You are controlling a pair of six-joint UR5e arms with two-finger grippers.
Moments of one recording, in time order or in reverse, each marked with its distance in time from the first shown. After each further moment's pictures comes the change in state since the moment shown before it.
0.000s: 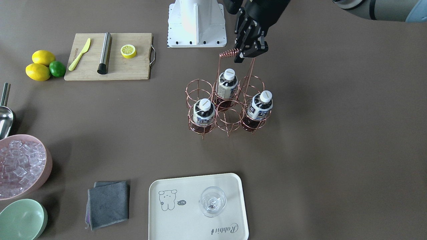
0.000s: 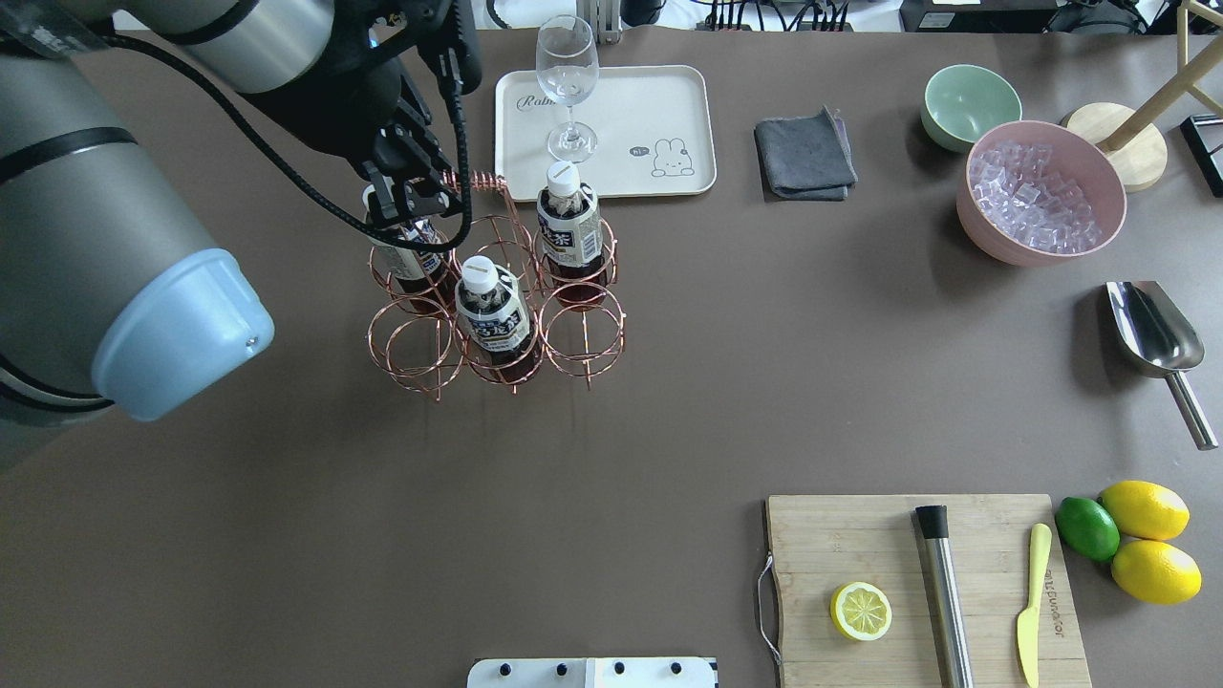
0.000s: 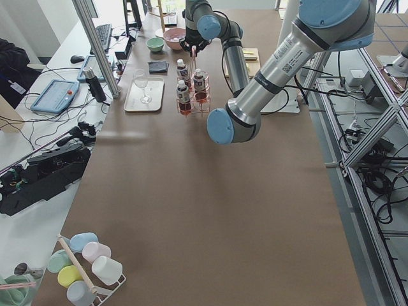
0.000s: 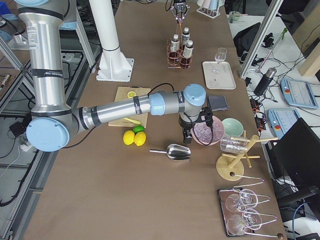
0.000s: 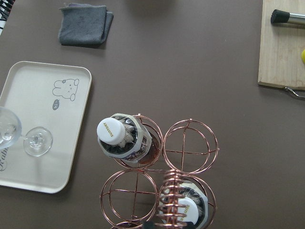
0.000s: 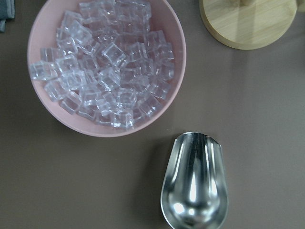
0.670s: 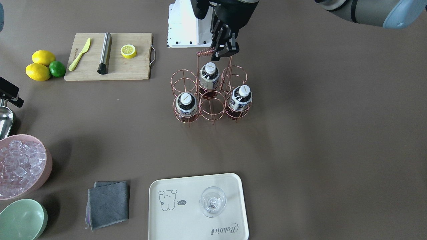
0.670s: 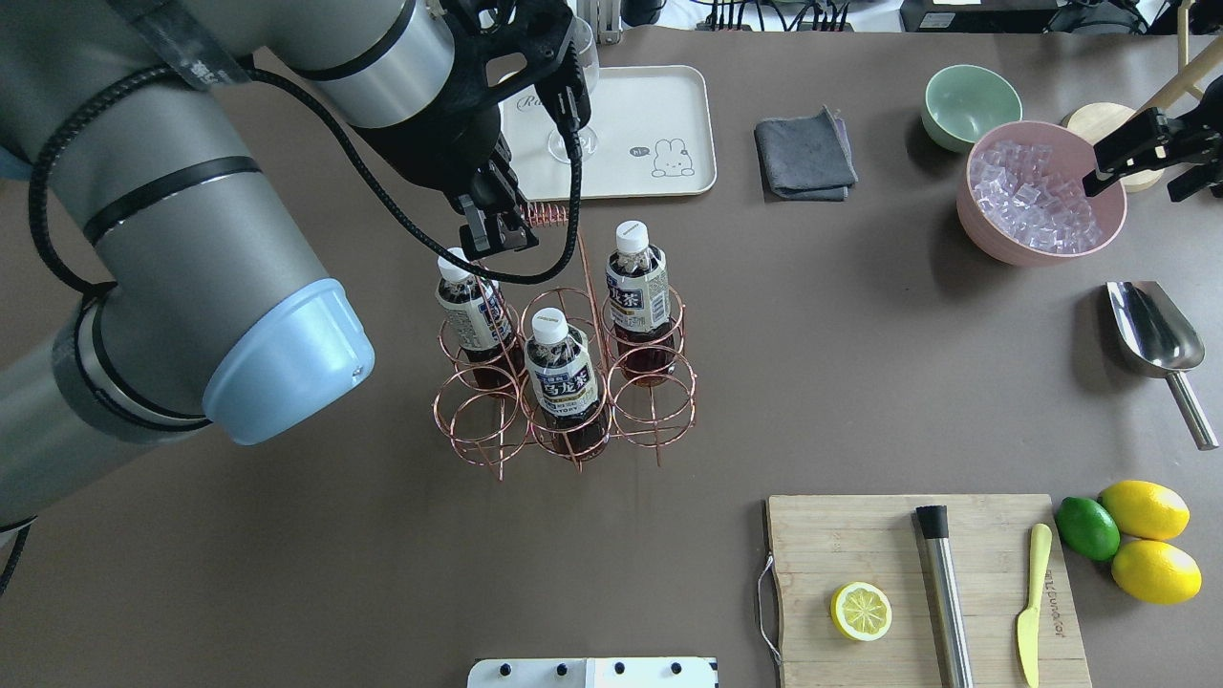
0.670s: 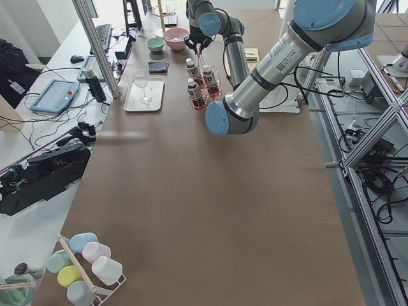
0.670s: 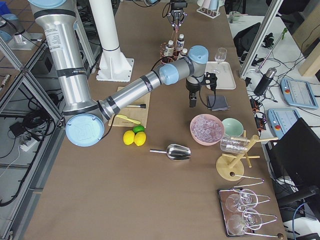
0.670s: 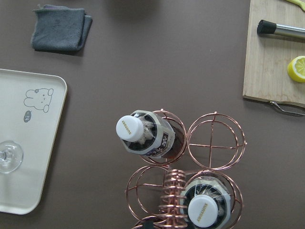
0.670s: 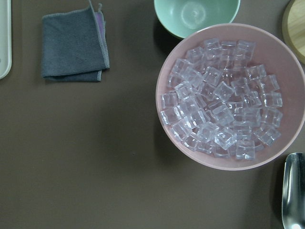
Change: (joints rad) left arm 0.080 -0.079 0.072 0.012 0.019 -0.049; right arm -0.189 0.176 0.121 0.002 -0.041 0.477
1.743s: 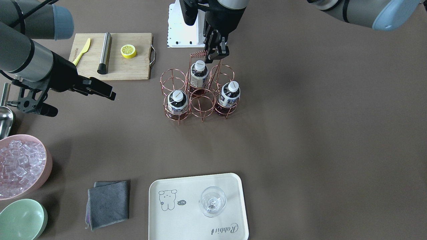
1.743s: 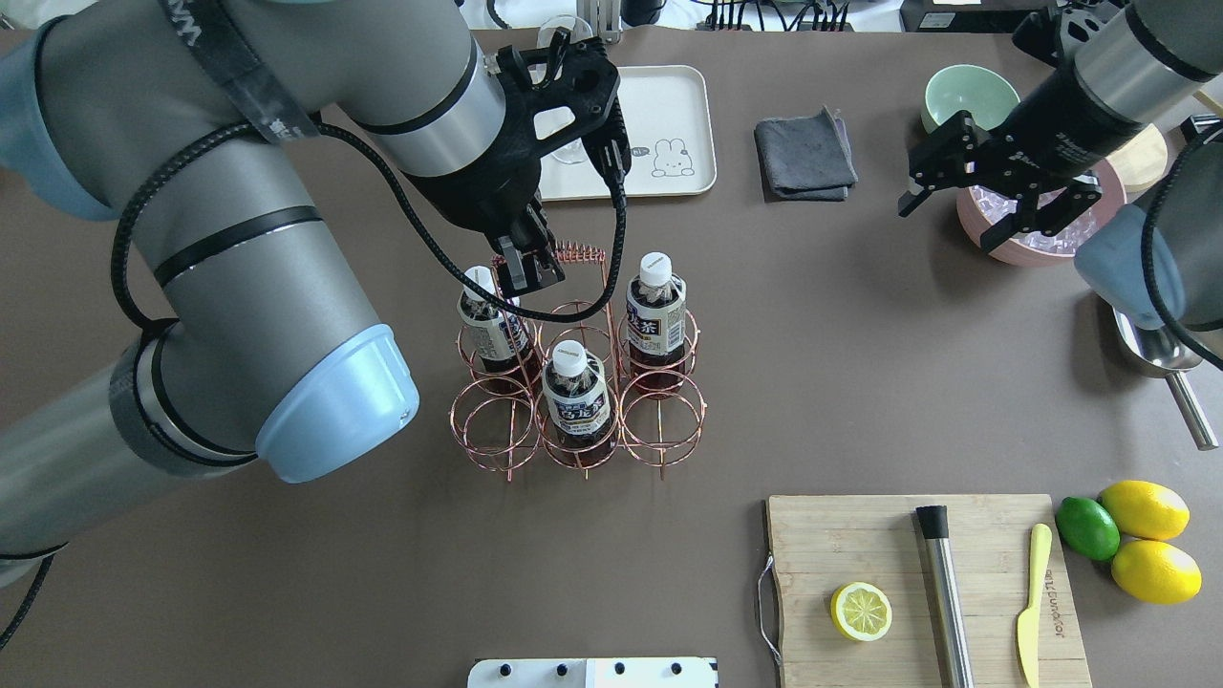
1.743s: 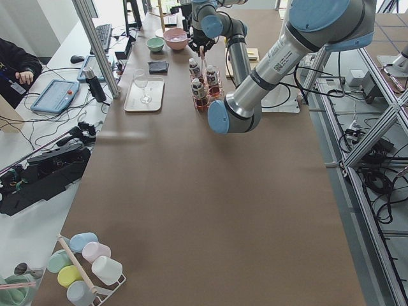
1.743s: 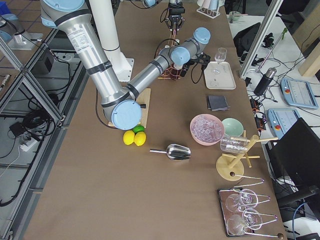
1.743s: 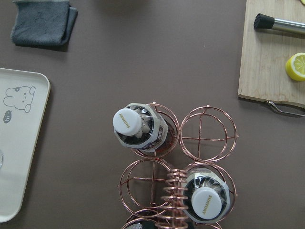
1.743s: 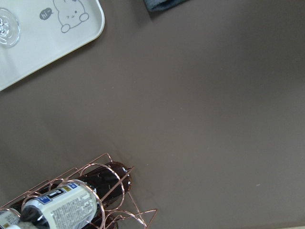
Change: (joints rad) left arm 0.053 -0.011 0.028 -0.006 0.044 -0.014; right arm -0.228 0.266 -0.102 0.037 0.186 0.623
